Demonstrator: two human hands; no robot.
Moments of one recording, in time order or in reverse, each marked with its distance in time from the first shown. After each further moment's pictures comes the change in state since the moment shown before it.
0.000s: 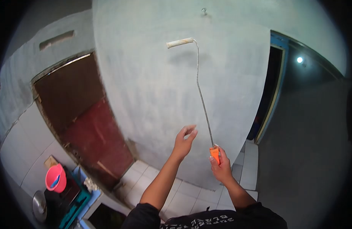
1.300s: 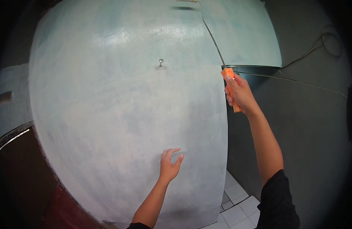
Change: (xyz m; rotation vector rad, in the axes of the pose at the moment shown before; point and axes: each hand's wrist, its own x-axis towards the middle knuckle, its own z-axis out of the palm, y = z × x) left_hand 0.220 0.004 -0.024 0.145 -0.339 0.583; right_hand 0.235 -0.309 -0.057 -0.213 0.620 -0.338
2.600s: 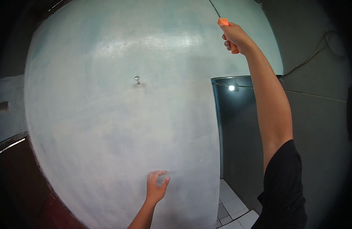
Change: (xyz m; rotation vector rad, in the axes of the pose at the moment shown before) left_hand 0.017 -0.009 0.046 0.114 0.069 -0.033; right_hand 0.213 -0.098 -0.088 -0.261 0.108 -0.193
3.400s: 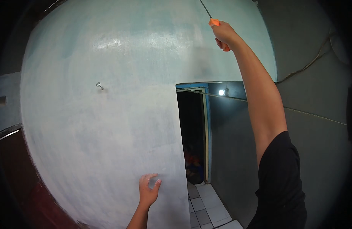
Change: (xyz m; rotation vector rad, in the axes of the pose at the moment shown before) left_hand -0.001 0.079 0.148 -0.009 0.099 -0.101; right_hand 0.100 0.076 -0.101 -0.200 -0.007 -0.038
